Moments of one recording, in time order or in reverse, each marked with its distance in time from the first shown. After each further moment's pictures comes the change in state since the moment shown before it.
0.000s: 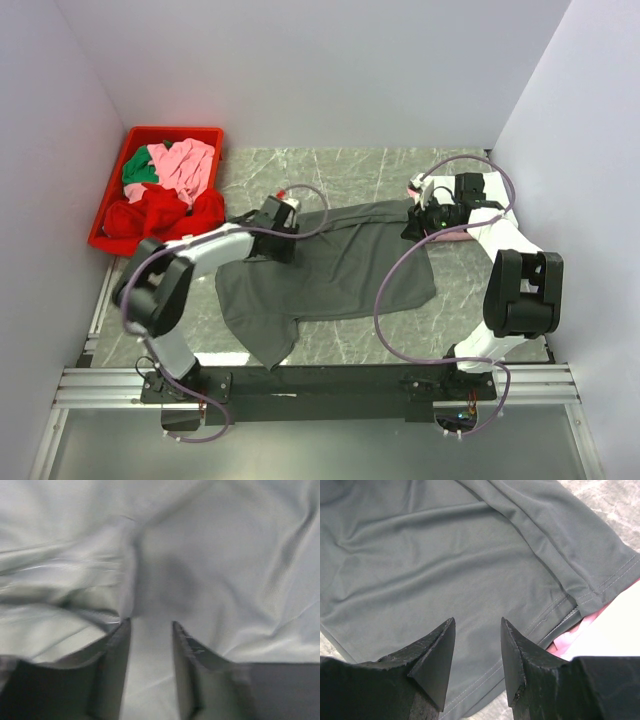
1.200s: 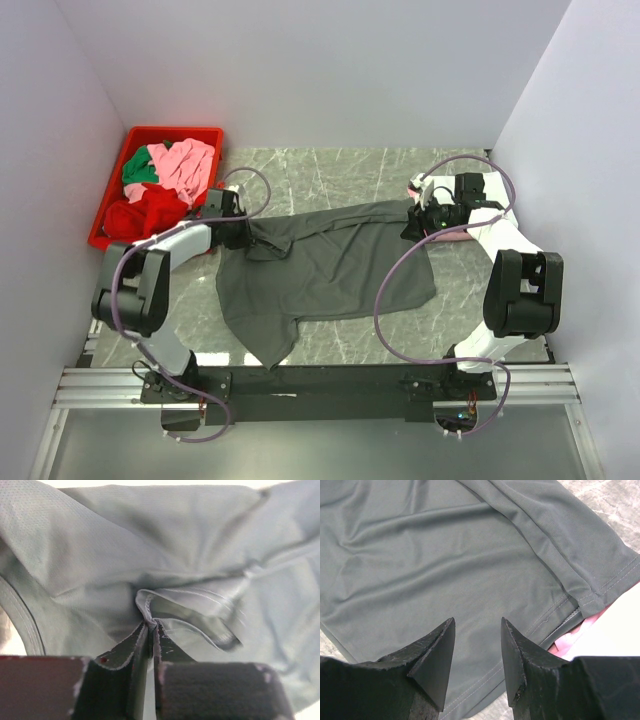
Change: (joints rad) left arm 0.350 -0.076 -0.128 0.145 0.152 -0.094; right arm 0.000 -0.002 -0.001 0.000 -0.007 0.001
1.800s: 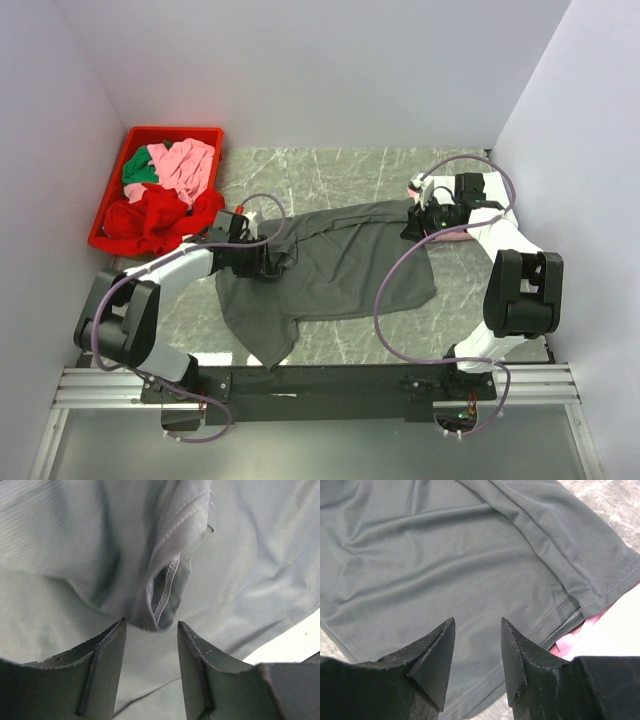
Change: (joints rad) left arm -0.125 -0.182 -0.177 -0.093 0.140 0.026; right arm 0.000 0.000 0.000 0.000 -0.004 0.004
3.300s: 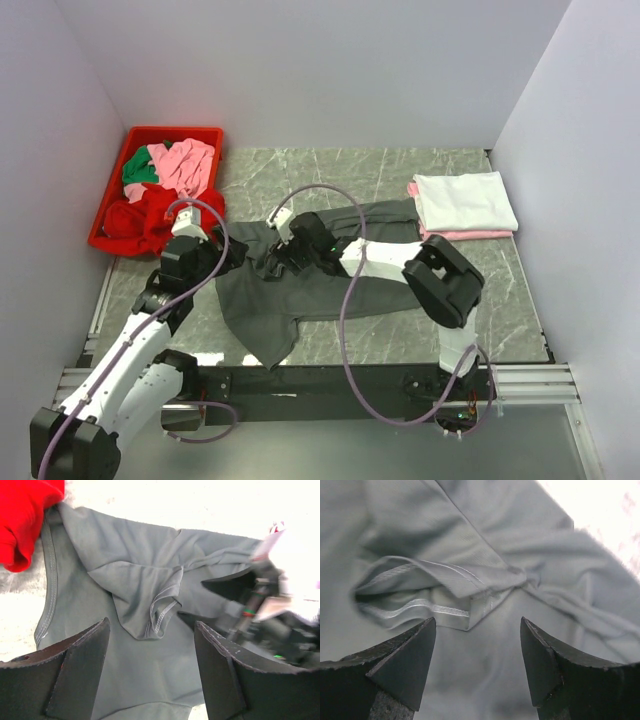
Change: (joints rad) left arm 0.068 -0.711 -0.275 0.142 -0.295 -0.253; right arm 0.938 0.282 0.105 0.533 0.845 0.546
